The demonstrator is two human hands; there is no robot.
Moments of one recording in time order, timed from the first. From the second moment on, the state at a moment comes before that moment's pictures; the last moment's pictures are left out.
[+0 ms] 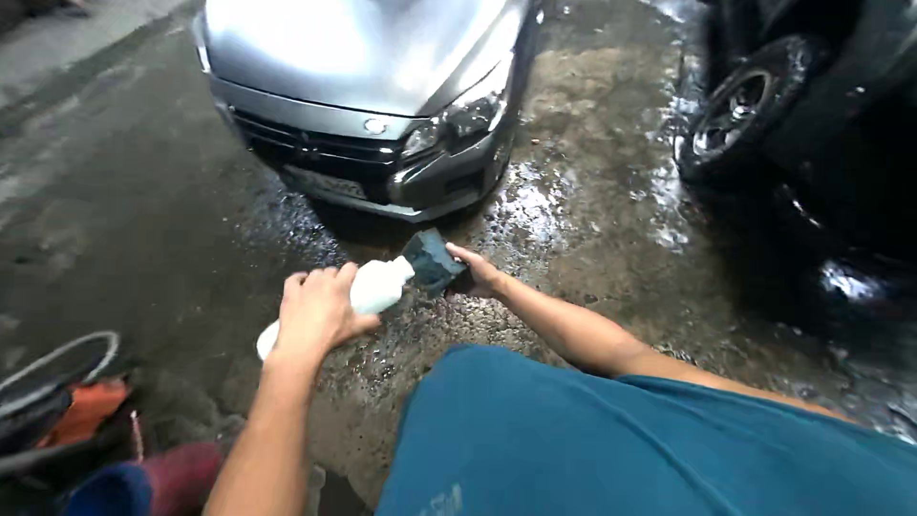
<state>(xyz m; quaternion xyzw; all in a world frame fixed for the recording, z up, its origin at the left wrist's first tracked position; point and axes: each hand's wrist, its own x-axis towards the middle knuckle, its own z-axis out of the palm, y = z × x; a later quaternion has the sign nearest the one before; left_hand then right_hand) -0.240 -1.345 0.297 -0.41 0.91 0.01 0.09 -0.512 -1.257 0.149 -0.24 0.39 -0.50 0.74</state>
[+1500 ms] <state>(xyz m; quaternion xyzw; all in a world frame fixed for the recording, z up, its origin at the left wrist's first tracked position) -1.329 -1.631 0.486 0.23 0.89 -0.40 0.03 -1.403 -1.484 0.208 -0.09 0.18 -0.79 0.58</state>
